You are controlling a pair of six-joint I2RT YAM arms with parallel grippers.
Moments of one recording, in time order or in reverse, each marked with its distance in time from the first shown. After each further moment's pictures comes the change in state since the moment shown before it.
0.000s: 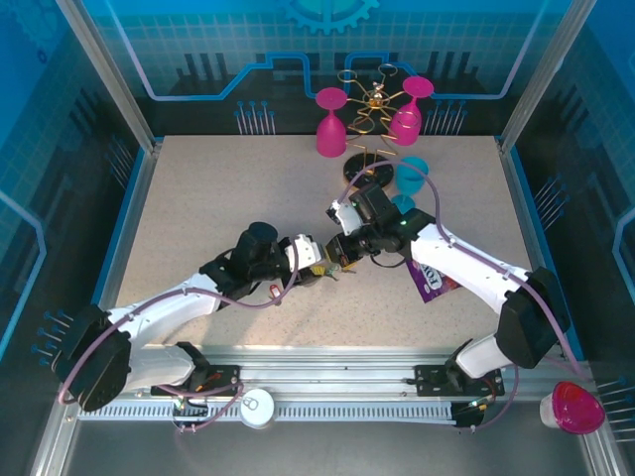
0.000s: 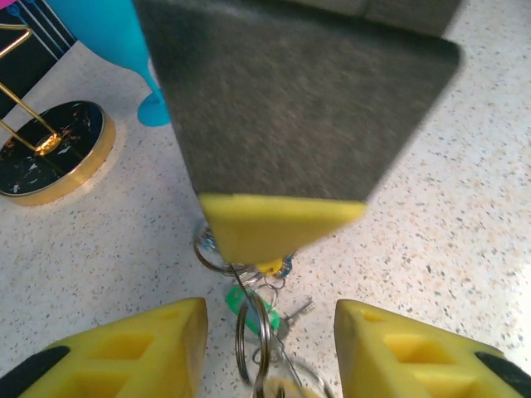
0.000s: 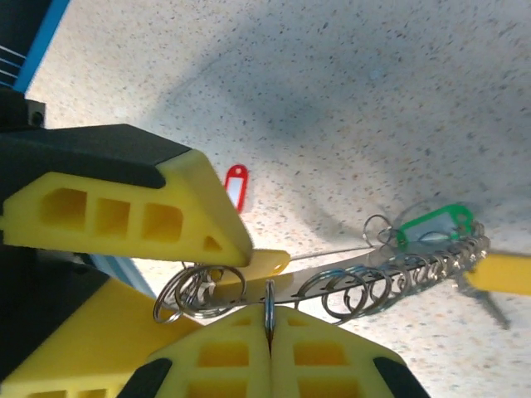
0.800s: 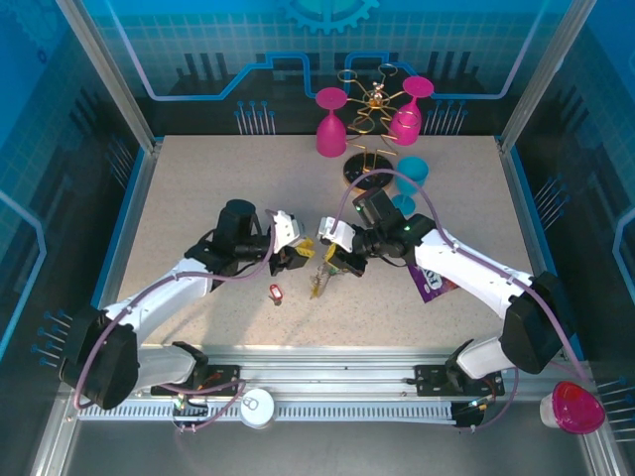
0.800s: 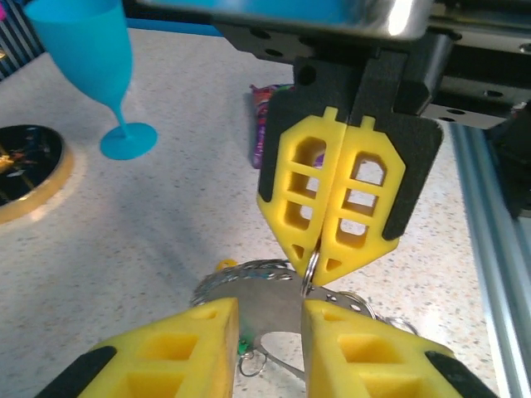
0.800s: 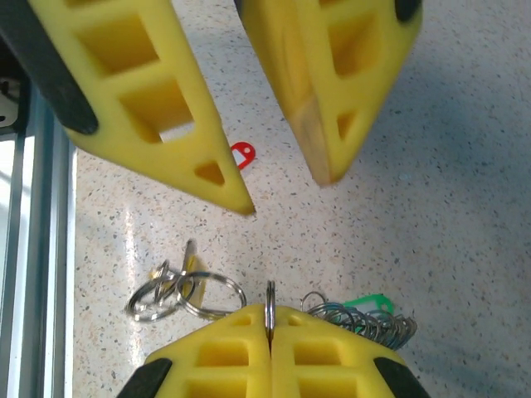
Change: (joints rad) left arm 0.213 0.047 0.084 -0.058 0.418 -0.058; right arm -0.004 -0.038 -0.072 0.063 -0.090 -0.762
